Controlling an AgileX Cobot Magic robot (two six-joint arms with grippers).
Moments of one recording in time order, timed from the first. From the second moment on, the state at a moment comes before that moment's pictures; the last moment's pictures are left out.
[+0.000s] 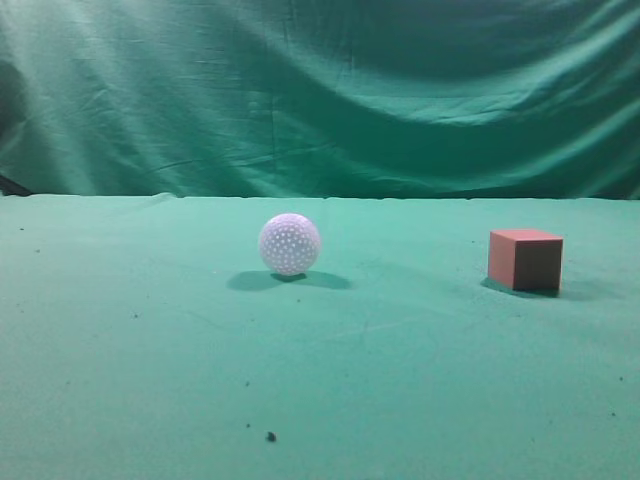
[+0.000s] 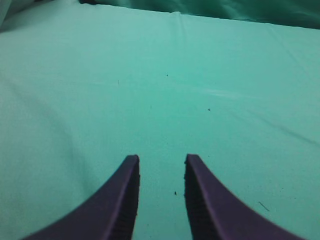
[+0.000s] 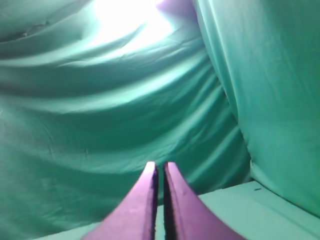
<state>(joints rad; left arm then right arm) -0.08 -0.02 0.03 0.15 0.36 -0.28 -0.01 0.09 -0.07 0.22 -0.12 0.05</state>
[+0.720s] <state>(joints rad) -0.08 -0.02 0.03 0.15 0.36 -0.28 0.22 0.97 -0.60 0.23 0.63 -0.18</state>
